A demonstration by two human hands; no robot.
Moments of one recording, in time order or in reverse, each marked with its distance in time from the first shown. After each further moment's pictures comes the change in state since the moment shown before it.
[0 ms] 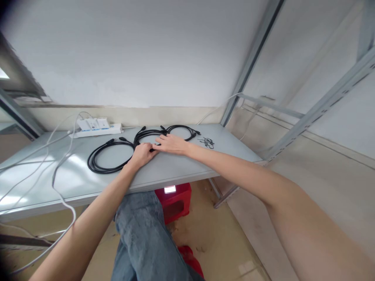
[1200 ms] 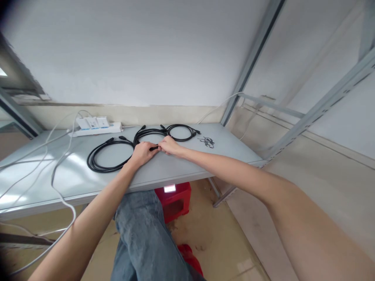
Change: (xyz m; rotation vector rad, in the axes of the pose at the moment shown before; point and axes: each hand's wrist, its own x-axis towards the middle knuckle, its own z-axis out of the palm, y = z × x) left_hand 0.001 -0.001 0.001 -0.040 0.006 0.041; right_hand 0.024 -0.029 -0.010 1.387 -0.033 0.970
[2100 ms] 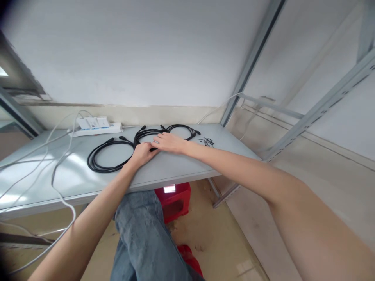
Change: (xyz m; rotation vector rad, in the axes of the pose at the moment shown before) left_hand -0.001 0.004 -0.003 0.001 -0.007 -0.045; right_hand 0.018 0.014 -0.029 -1.425 0.037 -1.081
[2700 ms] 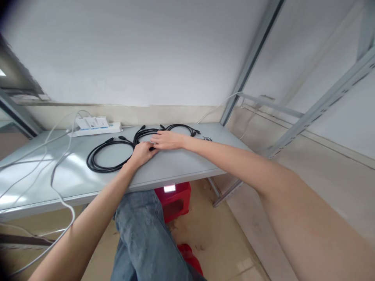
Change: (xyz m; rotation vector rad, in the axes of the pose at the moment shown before) left_hand 0.000 0.001 -0.001 -0.019 0.010 0.006; right_hand 0.008 0.020 0.006 -0.159 0.127 -0.290
